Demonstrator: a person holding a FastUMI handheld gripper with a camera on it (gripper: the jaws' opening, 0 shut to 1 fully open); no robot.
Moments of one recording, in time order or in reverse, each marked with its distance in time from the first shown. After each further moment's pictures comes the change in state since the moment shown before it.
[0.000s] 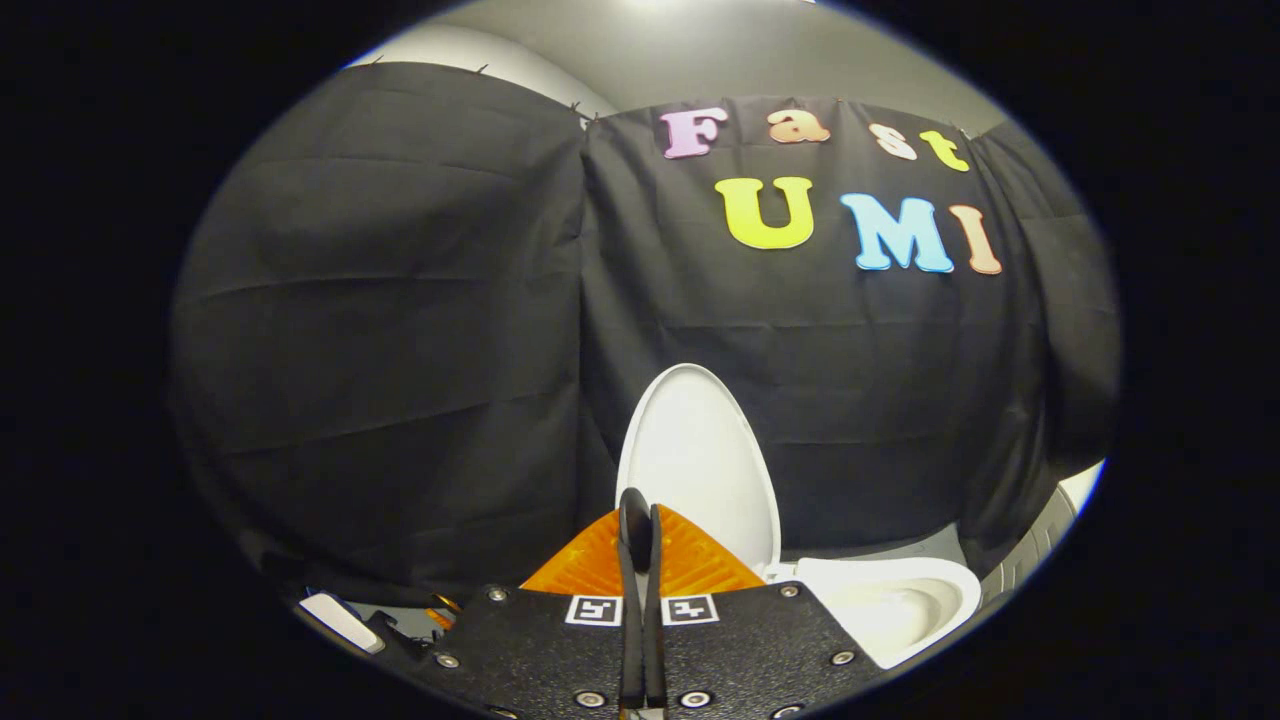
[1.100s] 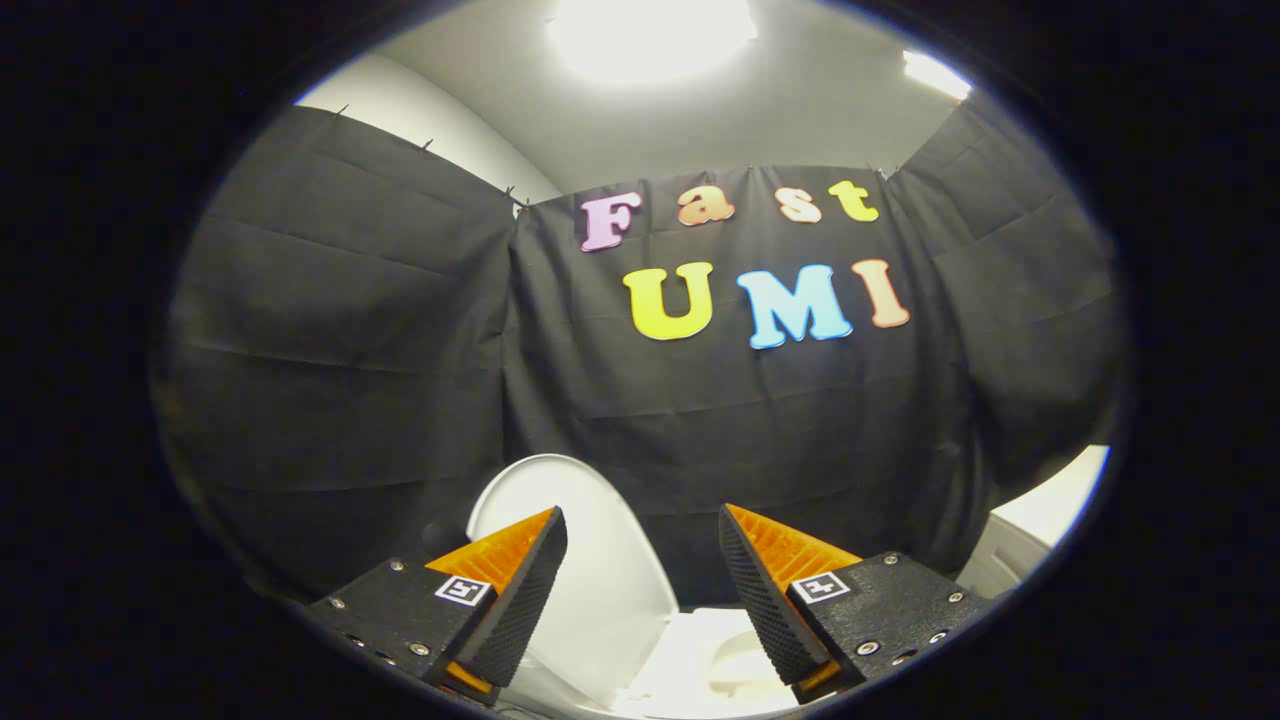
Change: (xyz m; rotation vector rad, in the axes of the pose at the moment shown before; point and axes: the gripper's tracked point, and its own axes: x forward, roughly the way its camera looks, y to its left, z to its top) arm -0.115 -0.178 0.056 0.038 -0.294 -0.209
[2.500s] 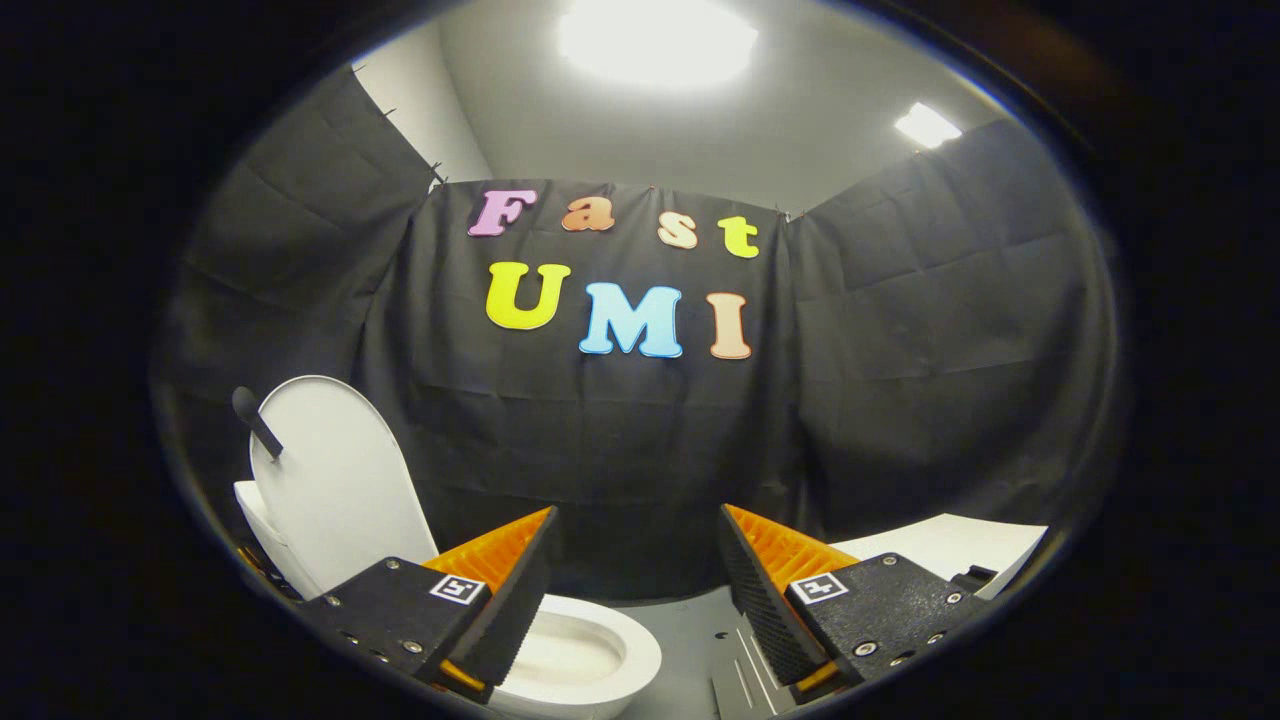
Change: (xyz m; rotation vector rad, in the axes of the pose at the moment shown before) arm -0.106 -0.257 -0.038 -0.142 0.000 -0.276
